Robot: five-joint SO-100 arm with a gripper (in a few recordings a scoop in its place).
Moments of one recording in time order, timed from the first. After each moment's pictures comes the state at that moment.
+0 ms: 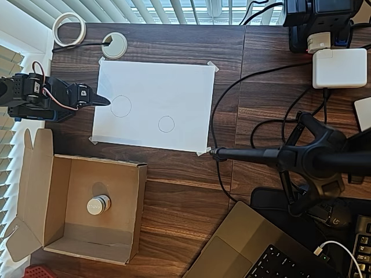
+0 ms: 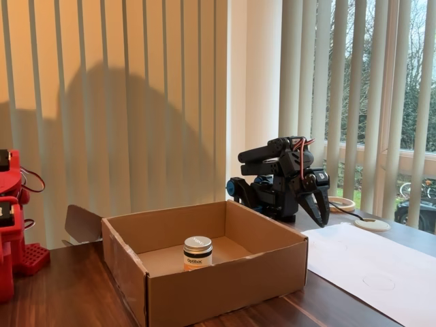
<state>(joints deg) -0.9 192.0 176.1 71.8 -10.2</state>
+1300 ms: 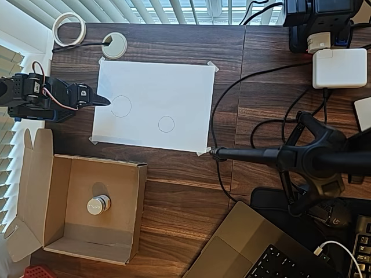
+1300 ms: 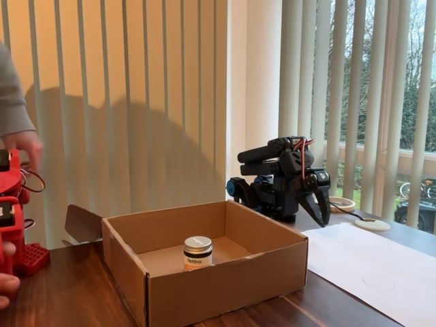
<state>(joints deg) -1.9 192.0 176.1 71.8 -10.7</state>
